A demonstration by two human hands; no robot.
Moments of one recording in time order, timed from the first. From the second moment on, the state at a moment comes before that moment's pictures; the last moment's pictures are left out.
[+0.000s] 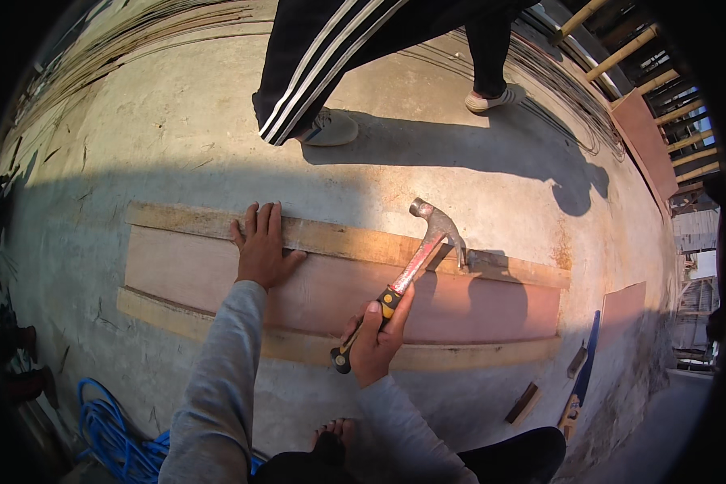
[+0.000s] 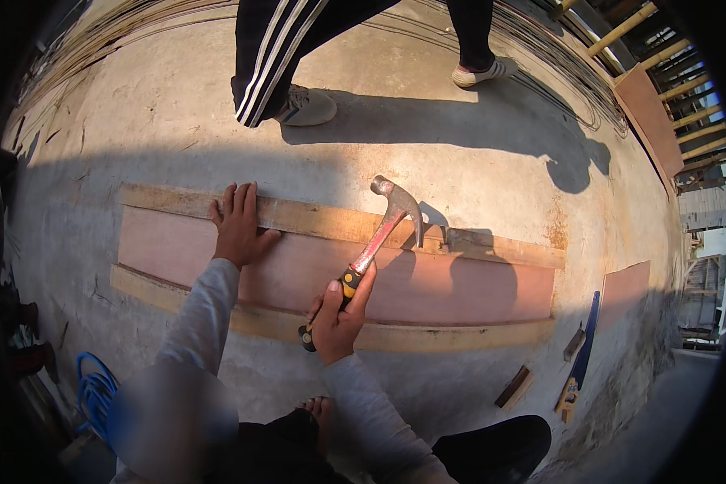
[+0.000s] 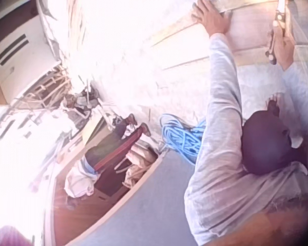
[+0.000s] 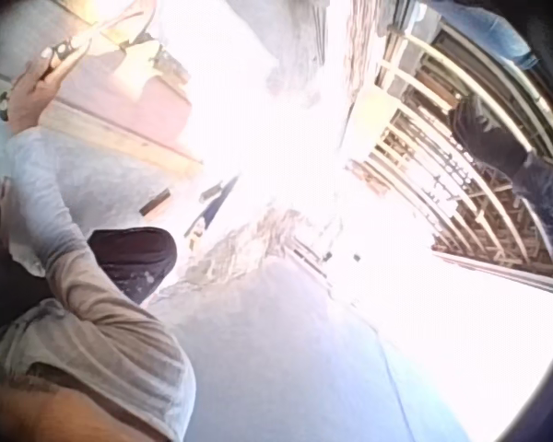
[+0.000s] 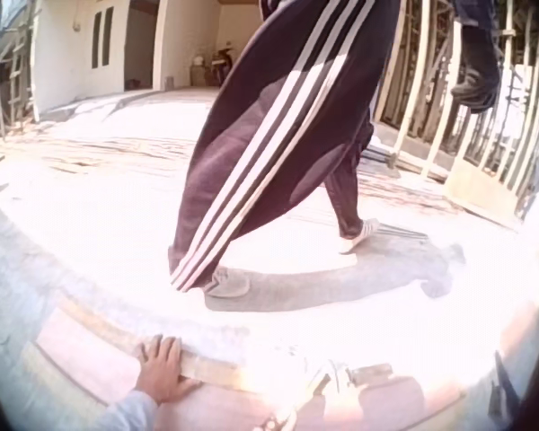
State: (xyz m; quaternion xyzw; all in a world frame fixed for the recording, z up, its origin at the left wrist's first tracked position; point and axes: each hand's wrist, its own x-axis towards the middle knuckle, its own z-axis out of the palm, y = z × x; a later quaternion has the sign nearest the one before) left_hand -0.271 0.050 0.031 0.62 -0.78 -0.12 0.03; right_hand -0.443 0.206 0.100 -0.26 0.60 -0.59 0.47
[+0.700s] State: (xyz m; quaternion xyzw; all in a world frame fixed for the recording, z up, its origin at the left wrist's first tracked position) left_hand -0.271 0.049 0.031 0.62 -0.78 -0.13 0.03; right_hand -0.451 0.196 0.114 -0.44 0.60 -0.57 0.34
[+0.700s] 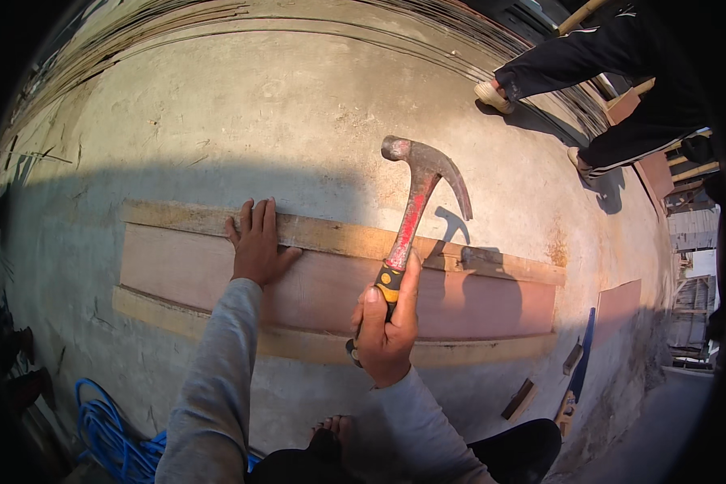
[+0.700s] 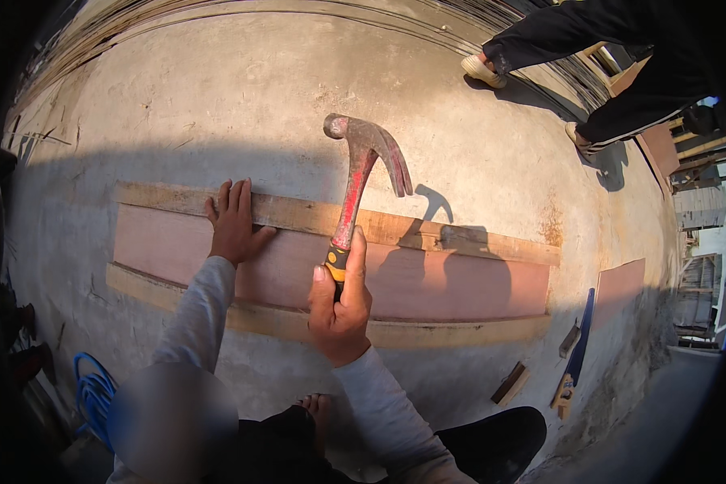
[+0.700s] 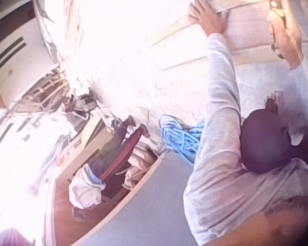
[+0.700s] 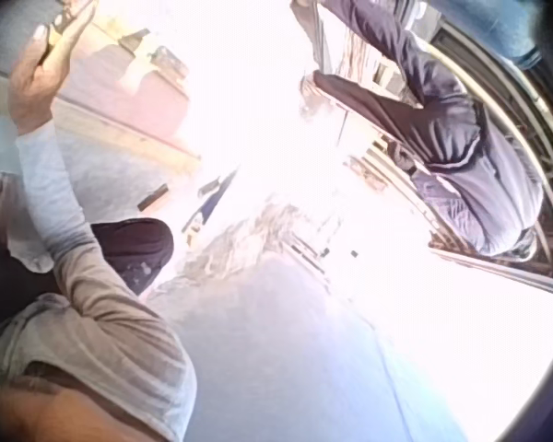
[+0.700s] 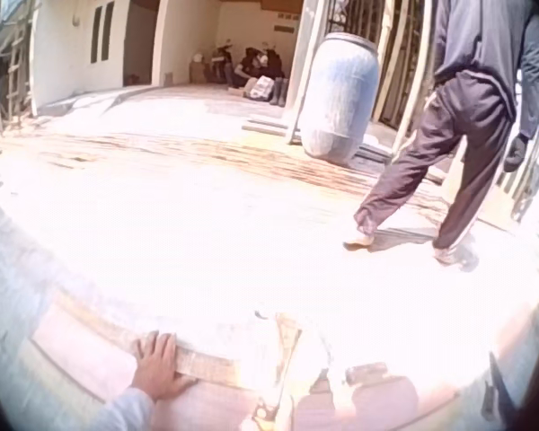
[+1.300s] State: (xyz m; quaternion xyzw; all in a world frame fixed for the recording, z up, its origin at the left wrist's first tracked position) left_hand -0.274 0.048 0.036 0.62 -0.77 -0.14 0.00; right_hand -0.485 0.194 0.105 -0.52 0.67 -0.30 0.43
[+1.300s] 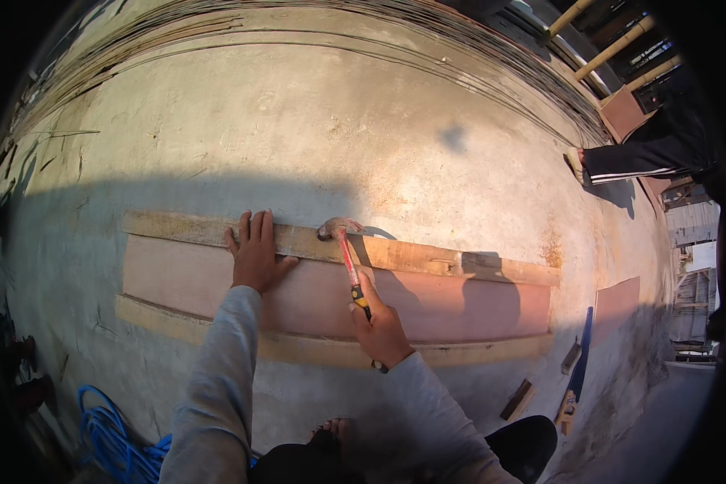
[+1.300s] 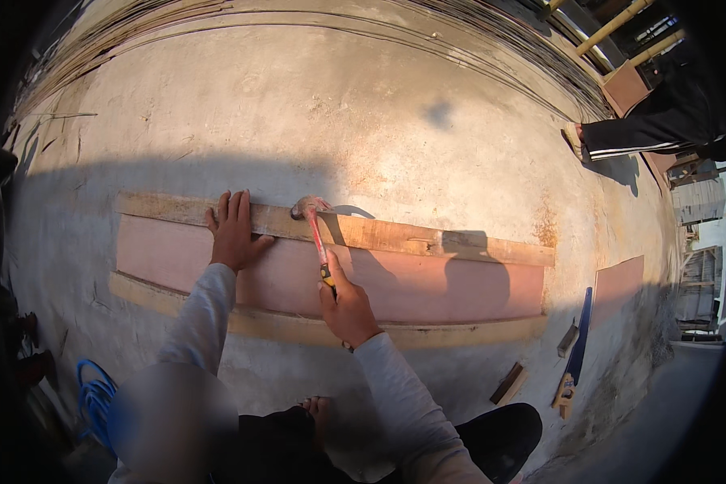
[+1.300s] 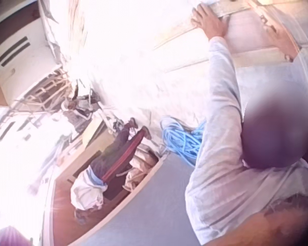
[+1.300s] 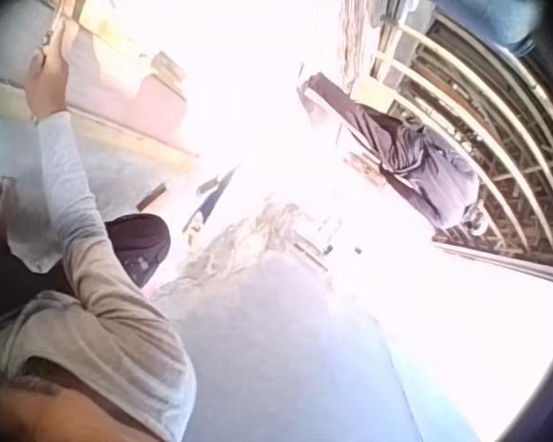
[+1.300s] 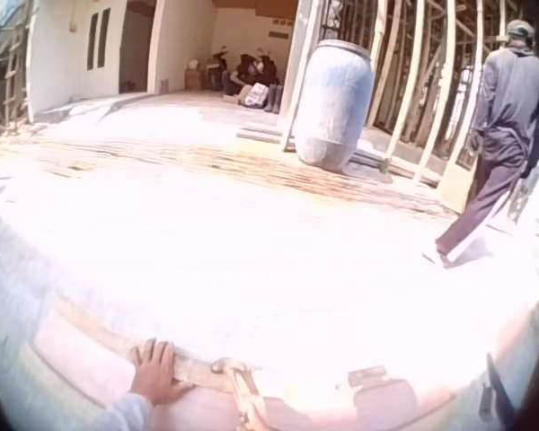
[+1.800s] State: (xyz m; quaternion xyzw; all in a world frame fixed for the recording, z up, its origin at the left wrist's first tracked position) left_hand -0.278 0.048 0.035 0.63 -0.76 -0.14 0.00; right_hand -0.514 0.228 0.113 -0.61 0.62 -0.34 0.36
